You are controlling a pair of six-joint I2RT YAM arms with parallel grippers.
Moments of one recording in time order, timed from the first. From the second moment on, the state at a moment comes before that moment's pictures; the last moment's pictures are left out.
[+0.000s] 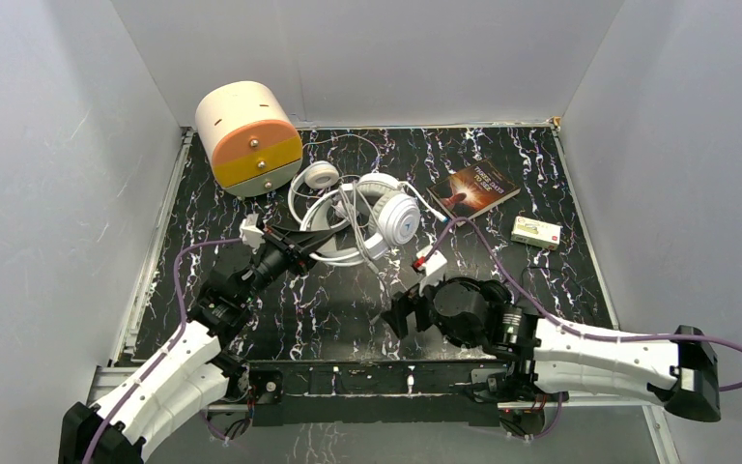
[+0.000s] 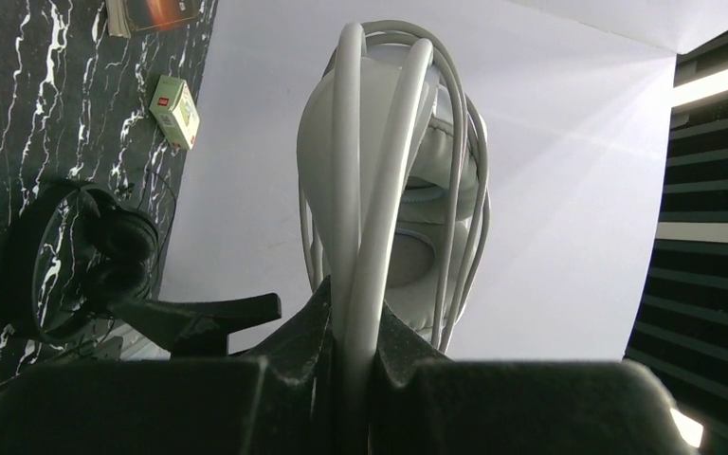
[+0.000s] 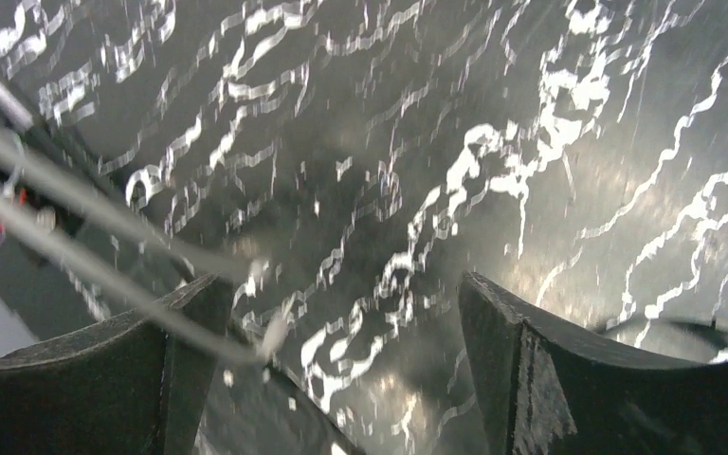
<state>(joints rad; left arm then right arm) -0.53 0.71 0.43 0.22 0.21 -1.77 1.28 0.84 0.50 -0.09 0.39 0.44</state>
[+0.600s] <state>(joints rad) -0.38 0.70 0.42 0.25 0.27 -1.75 0.40 1.04 0.64 -0.47 -0.44 0.48</state>
